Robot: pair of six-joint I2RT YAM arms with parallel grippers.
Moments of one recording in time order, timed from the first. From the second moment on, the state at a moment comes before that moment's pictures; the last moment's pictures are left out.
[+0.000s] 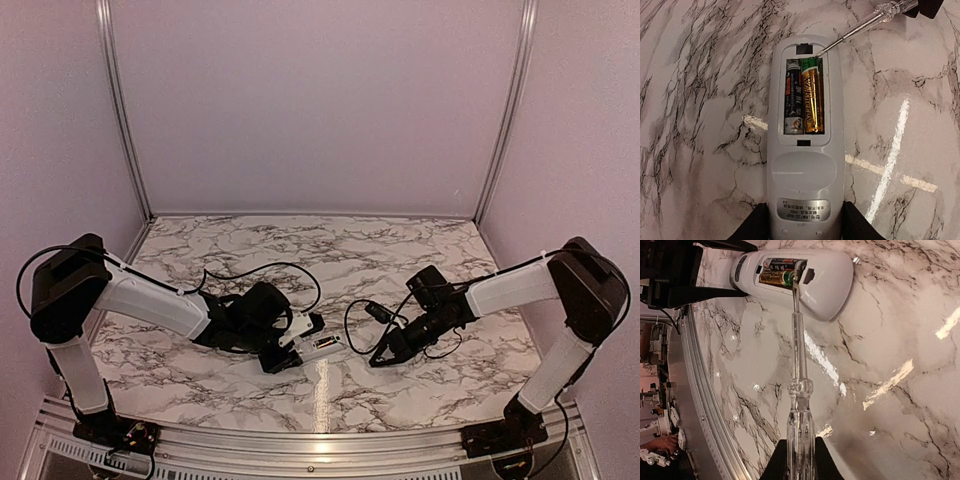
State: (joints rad) left arm -1.00 1.82 0.91 -0.01 0.04 0.20; right arm 0.58 1.65 0.71 -0.24 -0.78 0.09
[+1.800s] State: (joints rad) left arm -1.00 1.69 0.80 0.10 -0.05 0.15; right arm 0.68 1.57 0.97 -0.41 -0.58 0.02
